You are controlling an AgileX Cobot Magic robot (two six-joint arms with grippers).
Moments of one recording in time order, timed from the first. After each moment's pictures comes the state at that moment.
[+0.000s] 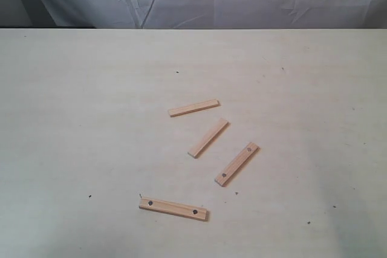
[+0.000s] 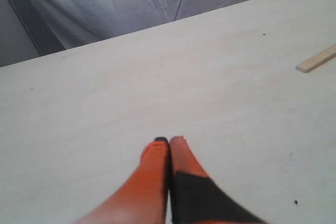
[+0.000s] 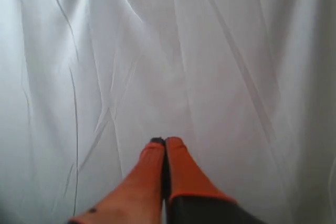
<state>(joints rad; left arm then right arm) 0.05 0.01 0.00 -0.19 0.36 0.38 0.09 0.00 -0.01 0.14 -0.31 0.01</state>
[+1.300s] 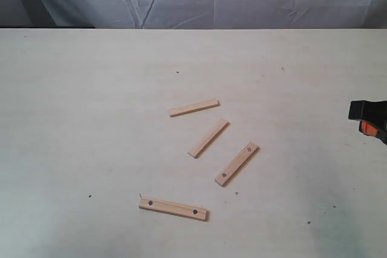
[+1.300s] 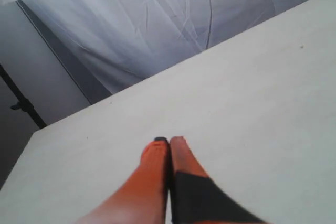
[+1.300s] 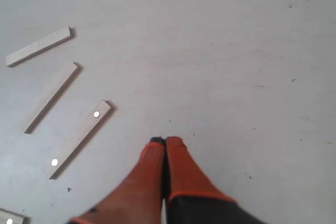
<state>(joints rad) 0.04 0.01 0.00 0.02 0.22 0.38 0.09 0.94 -0.49 0.37 0.52 -0.05</state>
